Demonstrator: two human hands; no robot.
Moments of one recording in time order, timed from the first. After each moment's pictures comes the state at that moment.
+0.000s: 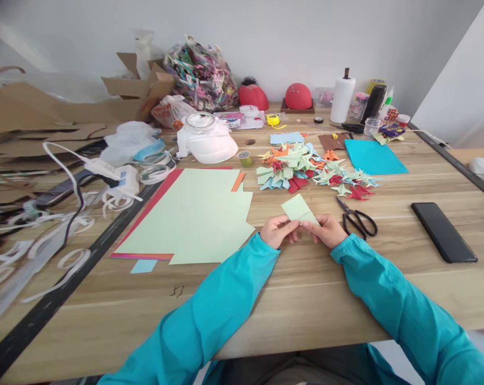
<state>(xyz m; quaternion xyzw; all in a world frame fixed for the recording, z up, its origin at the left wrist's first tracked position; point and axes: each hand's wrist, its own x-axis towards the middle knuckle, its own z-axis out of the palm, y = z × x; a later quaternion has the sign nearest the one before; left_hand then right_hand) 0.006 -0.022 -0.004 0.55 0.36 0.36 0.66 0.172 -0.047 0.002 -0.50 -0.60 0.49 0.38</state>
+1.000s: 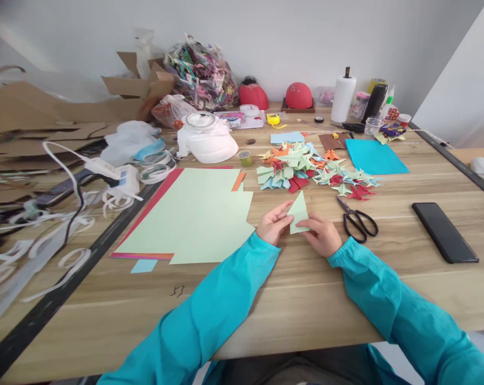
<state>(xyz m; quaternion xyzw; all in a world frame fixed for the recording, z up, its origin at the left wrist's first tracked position) 0.005 -0.006 -0.024 0.43 0.33 0.47 0.70 0.164 -0.056 -0.006 -0.44 -0.78 0.19 0.40</state>
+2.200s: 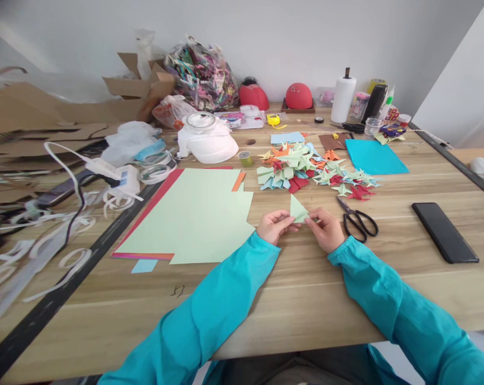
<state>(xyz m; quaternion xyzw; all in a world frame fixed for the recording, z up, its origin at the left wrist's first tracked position) 0.008 -0.012 -0.012 0.41 0.36 0.45 0.70 0.161 -0.051 -0.006 -0.52 -0.64 0.29 0.49</state>
